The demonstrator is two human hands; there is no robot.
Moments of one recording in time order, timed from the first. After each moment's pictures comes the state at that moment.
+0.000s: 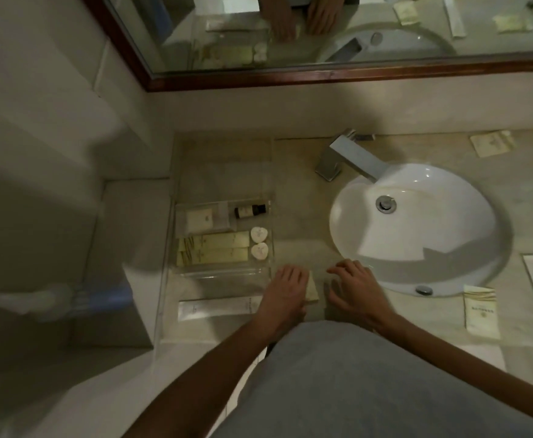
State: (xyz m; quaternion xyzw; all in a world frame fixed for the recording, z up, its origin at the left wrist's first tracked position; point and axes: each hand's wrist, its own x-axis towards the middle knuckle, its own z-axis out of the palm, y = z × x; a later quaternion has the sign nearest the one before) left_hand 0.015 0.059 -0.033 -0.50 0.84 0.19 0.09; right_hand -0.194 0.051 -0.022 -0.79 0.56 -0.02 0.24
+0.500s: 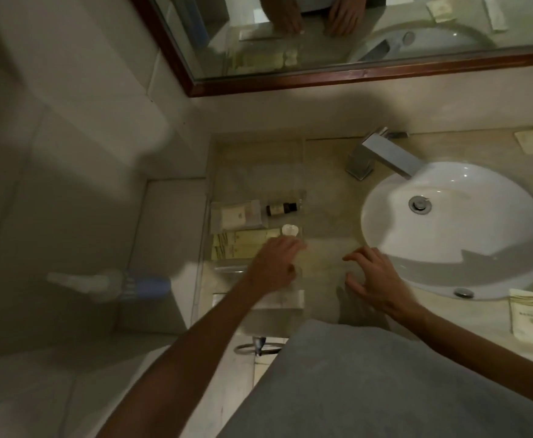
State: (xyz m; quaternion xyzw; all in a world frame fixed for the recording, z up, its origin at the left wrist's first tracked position) left_hand 0.111 0.020 -0.001 -0.49 0.85 0.18 -0.07; right_hand -0.163 0.034 -0.020 -0.79 0.55 -0.10 0.26
